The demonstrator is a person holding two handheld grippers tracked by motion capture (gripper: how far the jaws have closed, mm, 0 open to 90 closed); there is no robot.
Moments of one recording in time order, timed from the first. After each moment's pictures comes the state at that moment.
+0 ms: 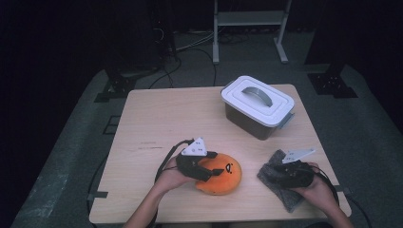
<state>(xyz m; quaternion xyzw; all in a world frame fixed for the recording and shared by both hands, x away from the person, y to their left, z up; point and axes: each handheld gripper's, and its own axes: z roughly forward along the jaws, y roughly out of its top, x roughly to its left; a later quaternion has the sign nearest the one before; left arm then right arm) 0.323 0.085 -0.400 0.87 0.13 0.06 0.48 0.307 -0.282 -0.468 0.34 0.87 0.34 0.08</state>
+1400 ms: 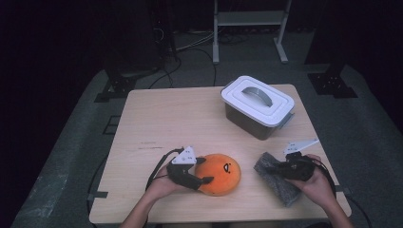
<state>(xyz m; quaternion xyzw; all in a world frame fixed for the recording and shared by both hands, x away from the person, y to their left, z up) 0.314 0.110 -0.432 0.87 0.16 0.06 0.46 0.310 -0.270 -0.425 0.34 0.86 0.39 0.04</state>
